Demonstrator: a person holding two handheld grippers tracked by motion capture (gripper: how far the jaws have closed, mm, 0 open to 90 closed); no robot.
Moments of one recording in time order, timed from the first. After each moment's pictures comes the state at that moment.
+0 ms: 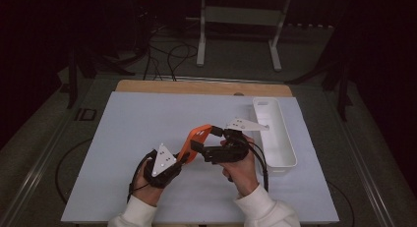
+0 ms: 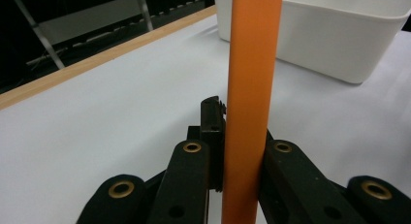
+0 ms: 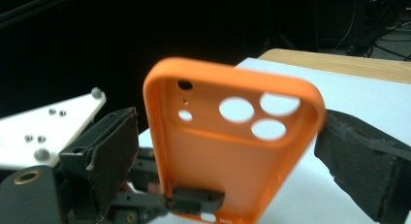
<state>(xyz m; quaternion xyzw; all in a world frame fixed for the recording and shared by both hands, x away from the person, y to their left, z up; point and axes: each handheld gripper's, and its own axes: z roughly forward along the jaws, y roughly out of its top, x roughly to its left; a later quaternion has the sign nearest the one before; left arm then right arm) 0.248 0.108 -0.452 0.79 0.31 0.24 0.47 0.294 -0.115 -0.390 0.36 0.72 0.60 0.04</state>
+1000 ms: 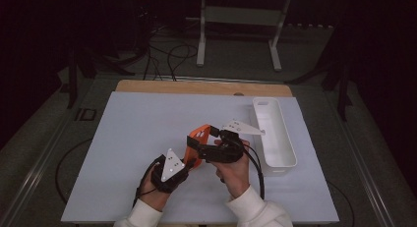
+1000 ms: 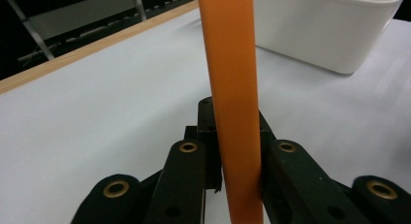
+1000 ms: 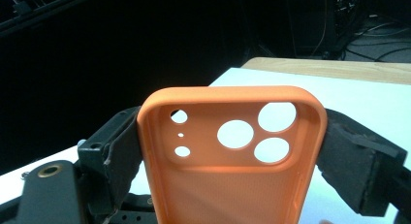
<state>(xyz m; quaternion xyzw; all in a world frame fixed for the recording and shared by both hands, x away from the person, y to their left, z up) 0.242 0.093 -0.463 0.80 0.31 0.24 0.46 0.289 -0.102 -0.396 0.40 0.69 0.60 0.07</state>
